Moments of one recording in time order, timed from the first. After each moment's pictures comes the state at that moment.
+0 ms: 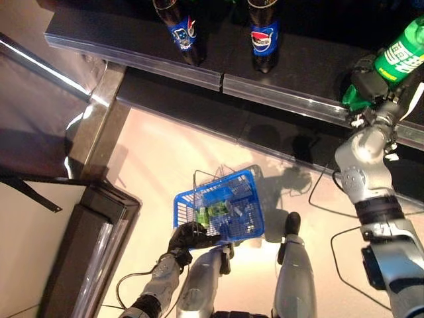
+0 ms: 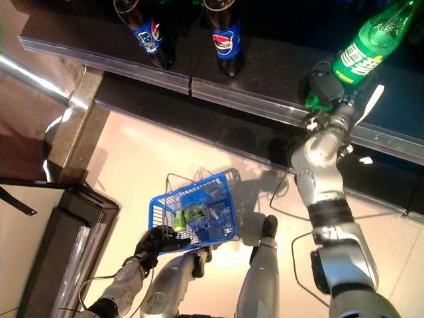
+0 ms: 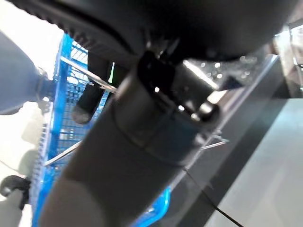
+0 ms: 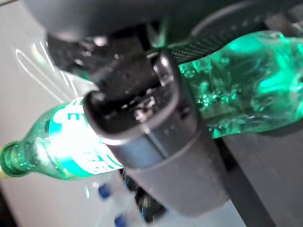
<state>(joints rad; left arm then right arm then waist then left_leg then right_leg) -0.16 0.20 -0.42 0.84 -0.61 -0.24 0.05 -0.66 -0.59 0.12 0.29 0.59 -0.17 -0.70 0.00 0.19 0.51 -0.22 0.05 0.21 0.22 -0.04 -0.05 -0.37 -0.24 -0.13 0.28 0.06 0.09</state>
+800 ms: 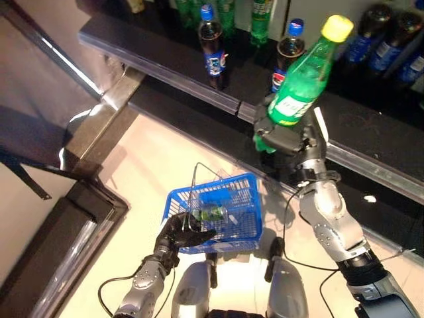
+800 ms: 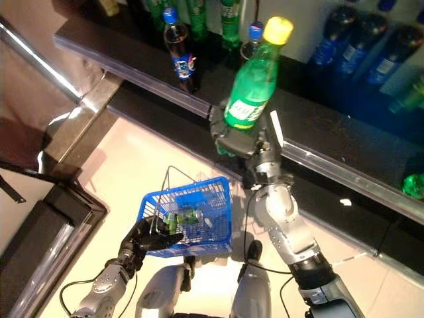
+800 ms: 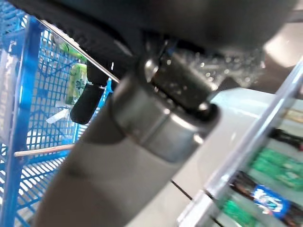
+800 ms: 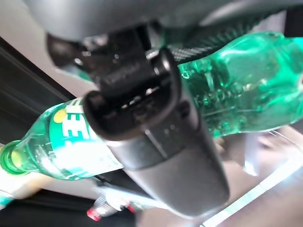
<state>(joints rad) 0.04 0.36 -0.37 0.37 -0.60 -0.24 -0.03 -0.37 -0.49 0.34 -0.15 0.59 -0.07 -0.26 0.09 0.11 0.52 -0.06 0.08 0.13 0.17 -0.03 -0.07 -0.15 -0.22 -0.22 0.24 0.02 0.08</state>
